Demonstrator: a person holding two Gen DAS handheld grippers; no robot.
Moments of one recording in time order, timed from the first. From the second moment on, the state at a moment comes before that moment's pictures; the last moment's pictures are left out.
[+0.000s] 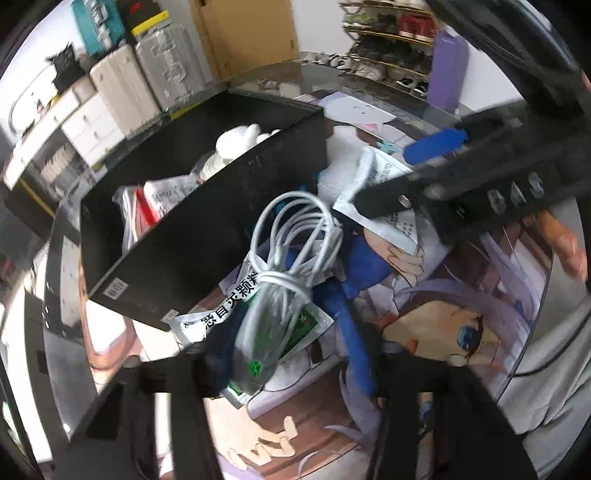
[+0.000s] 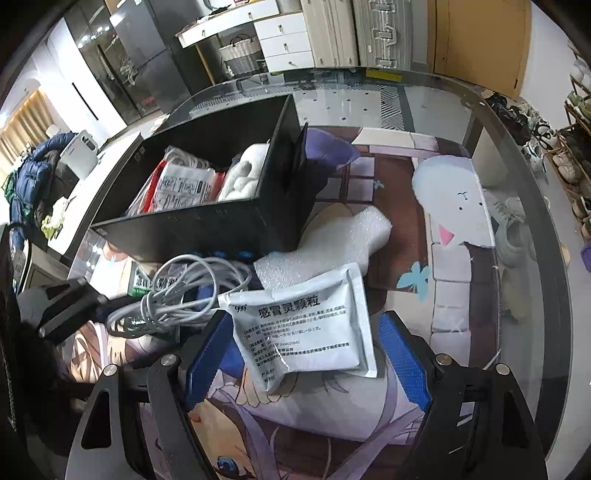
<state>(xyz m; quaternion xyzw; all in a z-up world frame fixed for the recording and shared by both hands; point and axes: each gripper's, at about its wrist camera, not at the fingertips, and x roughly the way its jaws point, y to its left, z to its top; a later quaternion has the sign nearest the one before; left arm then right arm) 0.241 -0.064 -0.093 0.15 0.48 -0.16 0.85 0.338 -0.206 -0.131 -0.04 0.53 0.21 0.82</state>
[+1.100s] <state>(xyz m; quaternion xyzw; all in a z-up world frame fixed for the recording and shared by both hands) 0.220 -0.055 -0.096 0.14 0.50 -0.14 0.84 0.293 -0.179 -0.115 -0.12 0.52 0.24 0.81</state>
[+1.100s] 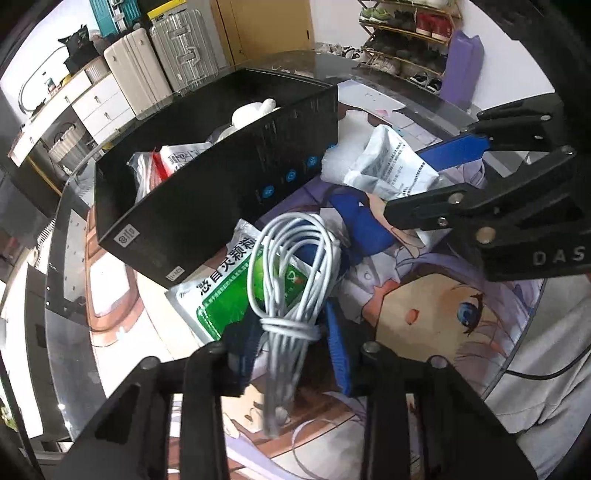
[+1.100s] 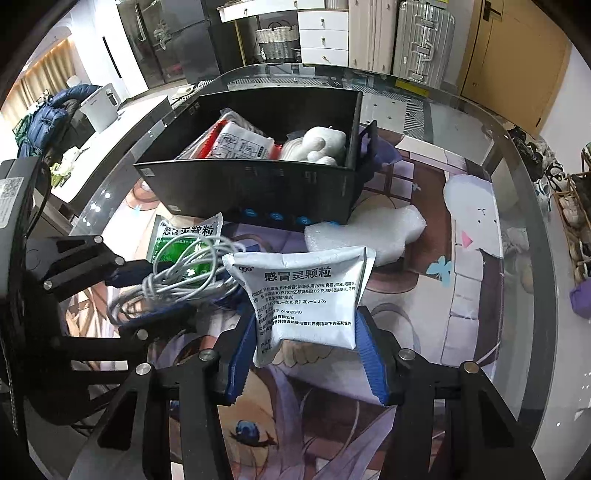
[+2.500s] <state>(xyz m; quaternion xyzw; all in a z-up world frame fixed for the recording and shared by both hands) 0.178 0.009 0.034 0.00 0.32 -0.11 0.94 0.223 -0.167 0.022 -0.04 0.31 0.28 0.91</state>
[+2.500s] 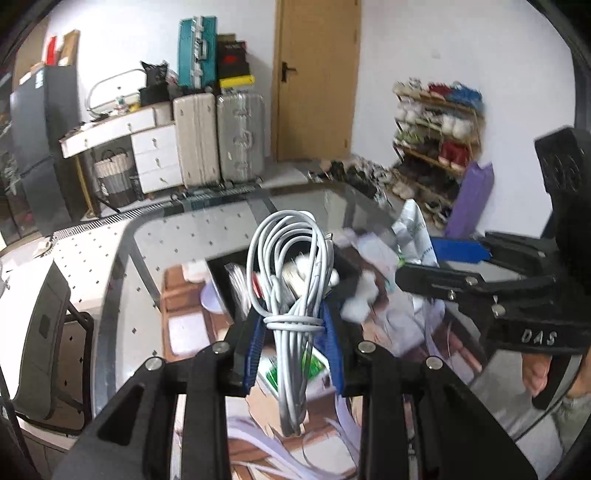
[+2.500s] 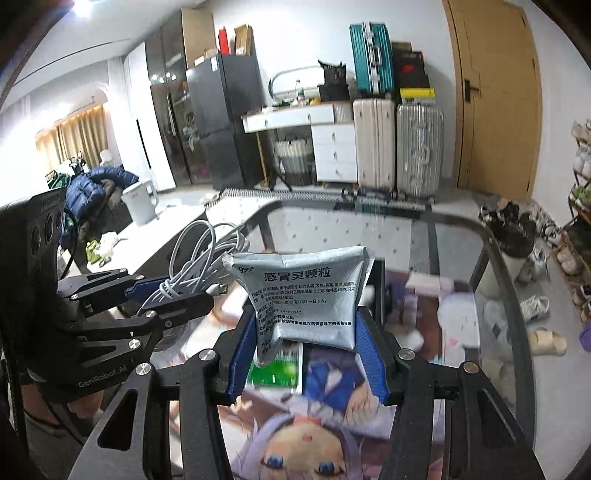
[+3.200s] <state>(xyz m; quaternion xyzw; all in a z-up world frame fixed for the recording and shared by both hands) 0.267 0.037 0.016 -0.06 0.30 -0.04 0.95 0.336 -0.134 0.018 -0.04 0.30 0.24 0.92</state>
